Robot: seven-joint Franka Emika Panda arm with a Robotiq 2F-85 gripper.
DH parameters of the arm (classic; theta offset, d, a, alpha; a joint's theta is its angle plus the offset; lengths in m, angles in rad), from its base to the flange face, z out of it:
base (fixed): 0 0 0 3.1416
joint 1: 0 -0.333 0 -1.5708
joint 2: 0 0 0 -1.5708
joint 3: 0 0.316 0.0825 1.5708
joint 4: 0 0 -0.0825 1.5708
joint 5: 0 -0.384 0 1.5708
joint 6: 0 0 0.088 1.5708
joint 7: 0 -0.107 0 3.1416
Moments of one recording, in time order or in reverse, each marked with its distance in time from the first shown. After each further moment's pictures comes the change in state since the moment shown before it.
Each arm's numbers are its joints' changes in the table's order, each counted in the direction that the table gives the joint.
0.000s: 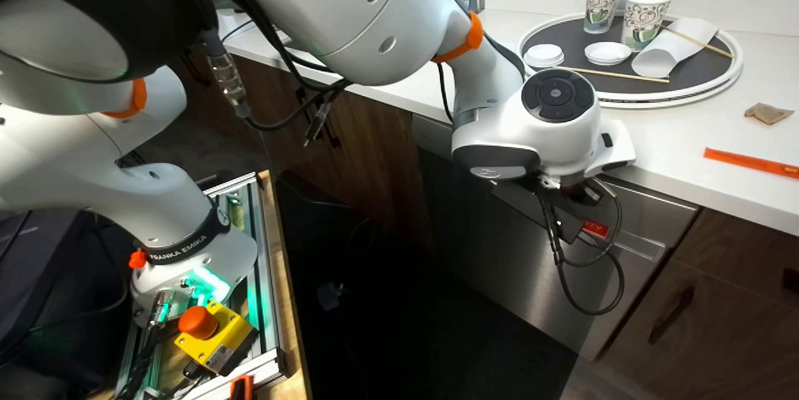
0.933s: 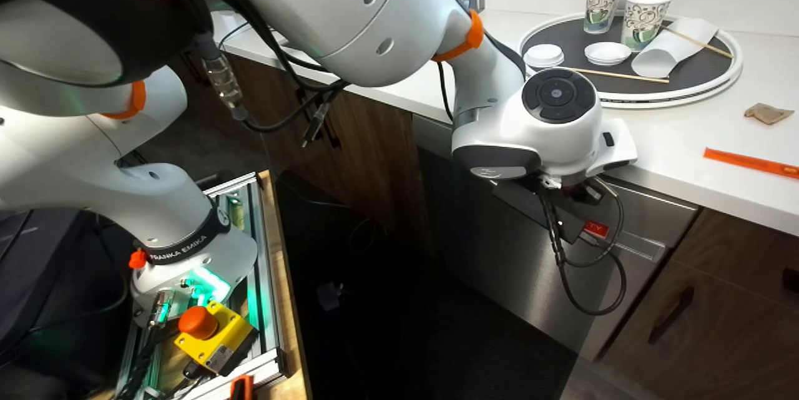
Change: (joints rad) arm 0.022 -0.001 0.021 -0.002 -0.001 0.000 0.012
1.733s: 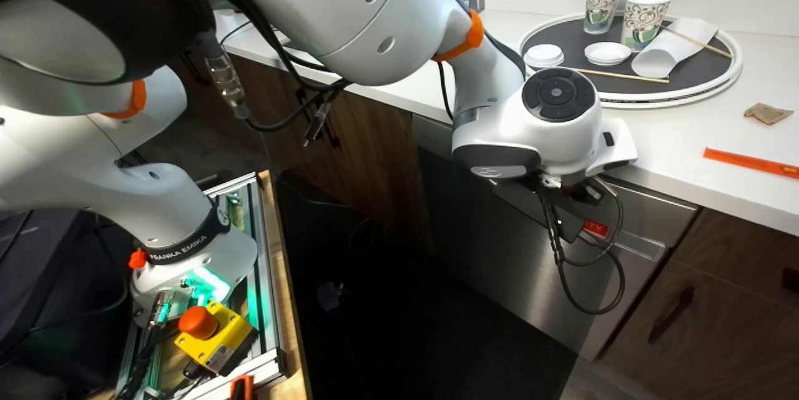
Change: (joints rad) arm -0.010 0.001 -0.007 0.003 -0.001 -0.001 -0.014
